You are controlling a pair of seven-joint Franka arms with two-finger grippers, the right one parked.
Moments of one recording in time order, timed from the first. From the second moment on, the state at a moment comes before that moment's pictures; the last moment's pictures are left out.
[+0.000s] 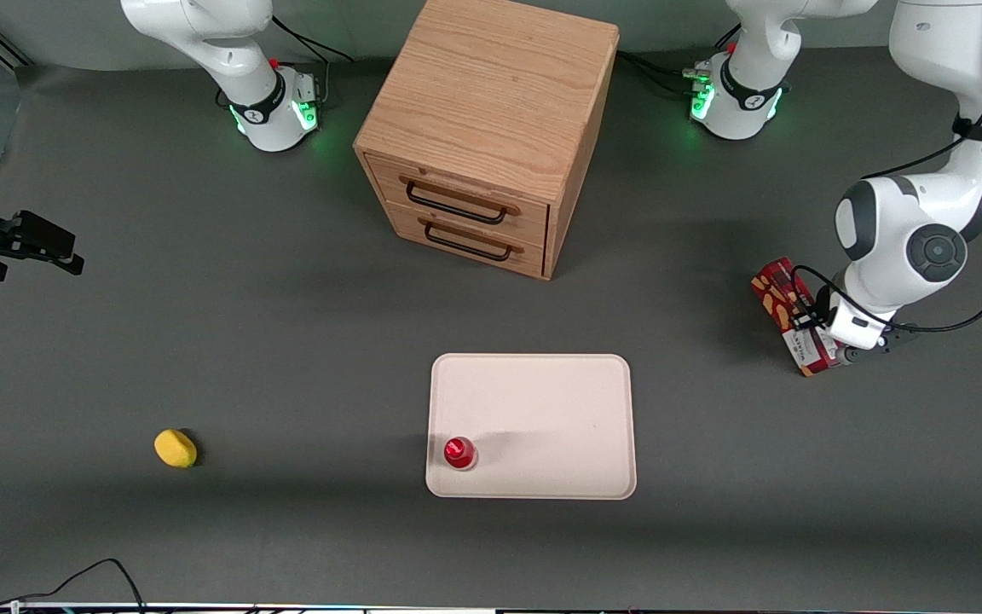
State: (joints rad) arm -0.10 0.24 0.15 -2.24 0.01 2.39 -0.31
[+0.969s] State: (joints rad) arm -0.12 -0.04 0.03 -1.60 0.02 1.37 -0.22
